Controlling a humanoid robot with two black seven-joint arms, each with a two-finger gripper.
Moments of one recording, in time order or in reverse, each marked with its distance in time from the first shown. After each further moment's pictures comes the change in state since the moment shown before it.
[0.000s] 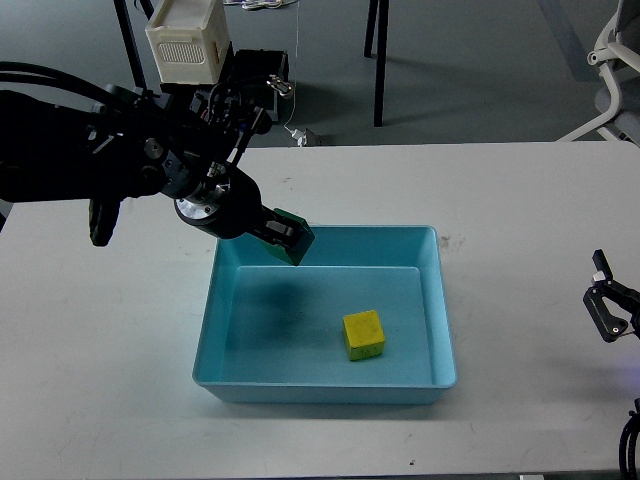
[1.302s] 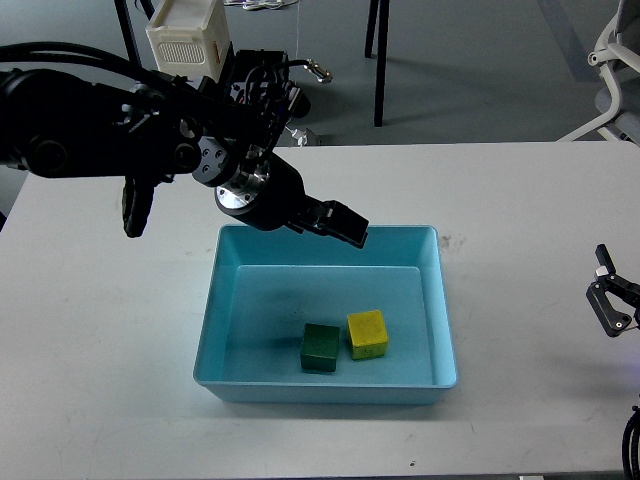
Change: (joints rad) left arm 0.004 0.175 -0.251 0.024 -0.185 0.000 -0.096; right arm 0.032 -0.020 0.002 0.003 -0.005 0.004 -0.001
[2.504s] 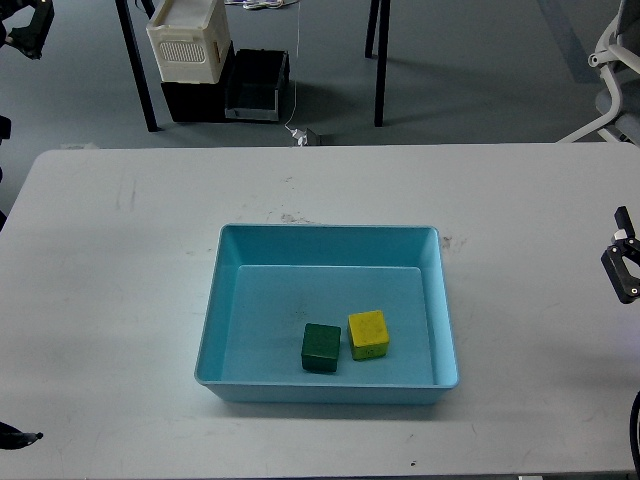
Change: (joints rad) left arm 1.272 -0.185 -1.905 0.316 -0.657 0.000 0.051; right arm 0.040 0.052 0.056 0.103 0.002 -0.135 0.006
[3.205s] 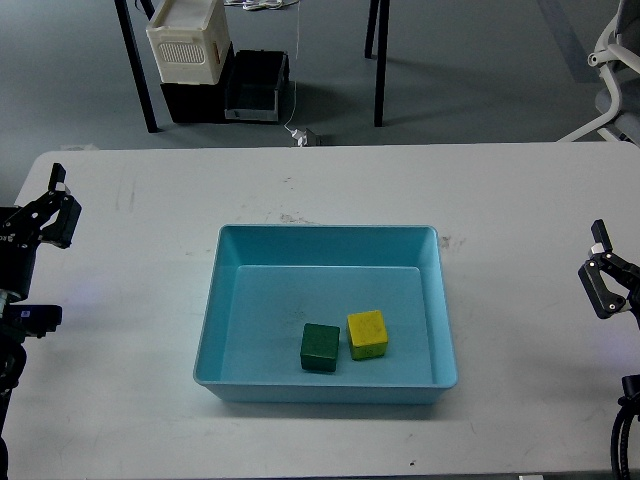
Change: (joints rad) left arm 0.546 -0.112 -0.062 -0.279 -0.273 0.000 0.014; right arm -0.069 0.033 -0.063 0.035 0.001 0.090 0.019
